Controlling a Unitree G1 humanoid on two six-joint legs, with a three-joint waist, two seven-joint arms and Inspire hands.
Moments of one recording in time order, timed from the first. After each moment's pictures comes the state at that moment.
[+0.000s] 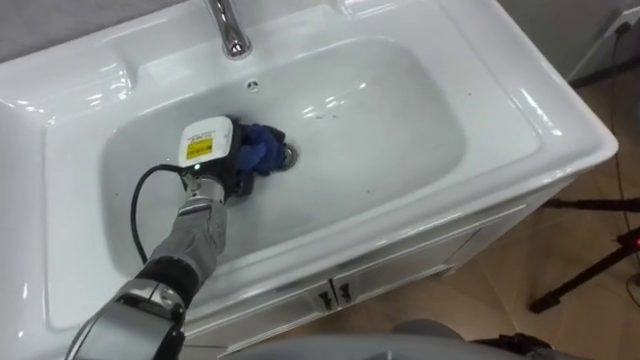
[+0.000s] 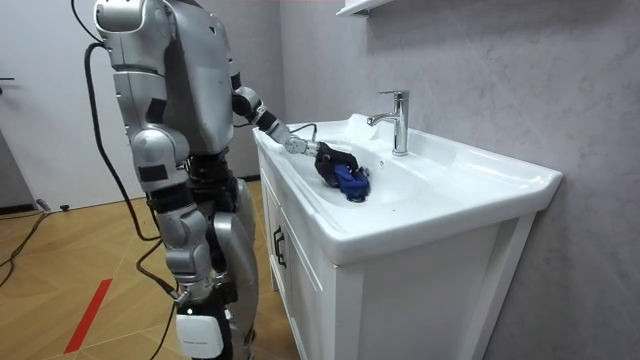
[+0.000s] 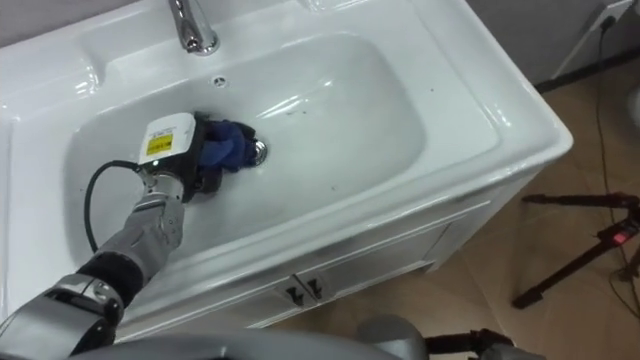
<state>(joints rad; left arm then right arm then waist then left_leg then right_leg) -0.23 0.22 -0.27 0.94 0.93 0.03 0.48 -0.02 -0.30 0.06 1.36 0.27 0.15 0.01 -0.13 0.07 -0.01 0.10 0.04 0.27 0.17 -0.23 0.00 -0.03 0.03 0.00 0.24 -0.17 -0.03</state>
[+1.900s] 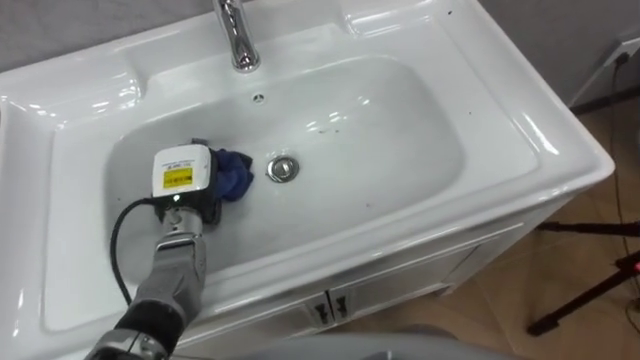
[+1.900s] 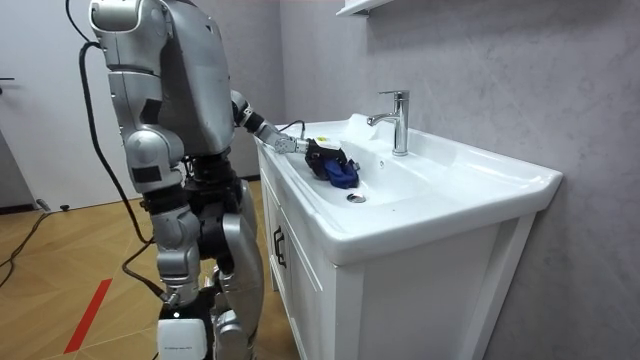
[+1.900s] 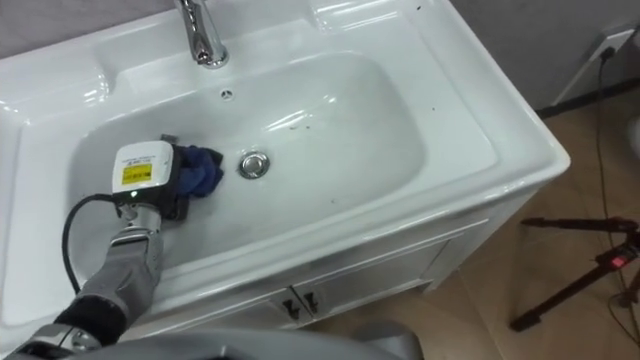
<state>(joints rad) -0.09 0.23 -0.28 0.77 1.01 0.20 0.47 0.07 -0.28 0.06 1.35 0.06 0.24 0.01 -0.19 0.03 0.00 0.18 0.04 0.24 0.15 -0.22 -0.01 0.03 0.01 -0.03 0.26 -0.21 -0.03</state>
